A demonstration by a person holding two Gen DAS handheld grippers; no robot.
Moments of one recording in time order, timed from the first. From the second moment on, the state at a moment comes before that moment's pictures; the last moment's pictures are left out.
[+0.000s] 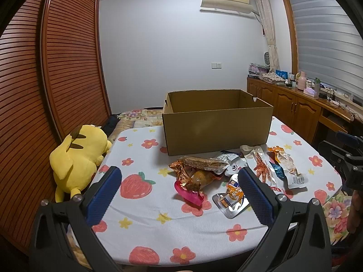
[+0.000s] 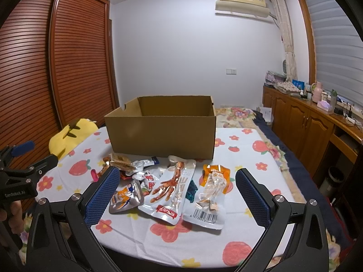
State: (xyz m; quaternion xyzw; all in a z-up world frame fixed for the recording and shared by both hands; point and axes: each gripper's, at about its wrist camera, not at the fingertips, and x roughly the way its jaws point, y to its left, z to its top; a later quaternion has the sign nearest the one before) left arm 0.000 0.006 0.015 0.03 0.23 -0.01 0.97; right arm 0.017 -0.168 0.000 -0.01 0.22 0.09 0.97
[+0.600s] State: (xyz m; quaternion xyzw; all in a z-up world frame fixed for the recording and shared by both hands) left arm -0.001 0.005 0.016 0.03 0.23 -0.01 0.97; right arm 0.016 -0.168 -0.002 -0.01 0.22 0.09 0.97
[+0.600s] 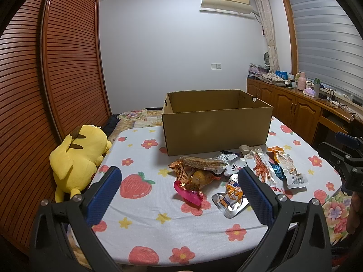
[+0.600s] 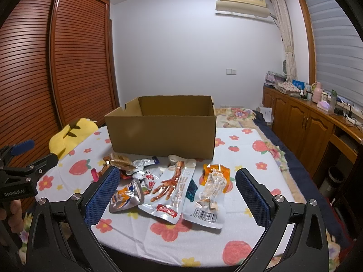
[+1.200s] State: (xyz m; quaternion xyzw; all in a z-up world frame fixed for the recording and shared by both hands) left arm -0.002 0.001 0.006 0.03 0.23 -0.01 0.97; right arm 0.017 -0.170 -0.006 -0.01 0.22 0.10 0.97
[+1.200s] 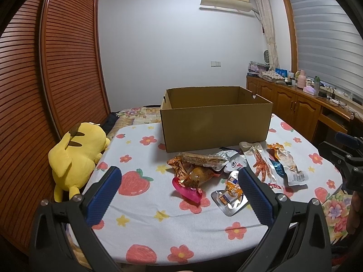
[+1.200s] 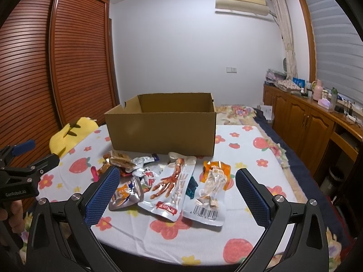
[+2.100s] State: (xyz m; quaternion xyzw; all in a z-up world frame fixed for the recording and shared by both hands) left arm 0.035 -0.004 -0.026 0.03 0.29 -0.04 0.96; right arm 0.042 -0.193 -0.040 -0.01 0.26 0.09 0.96
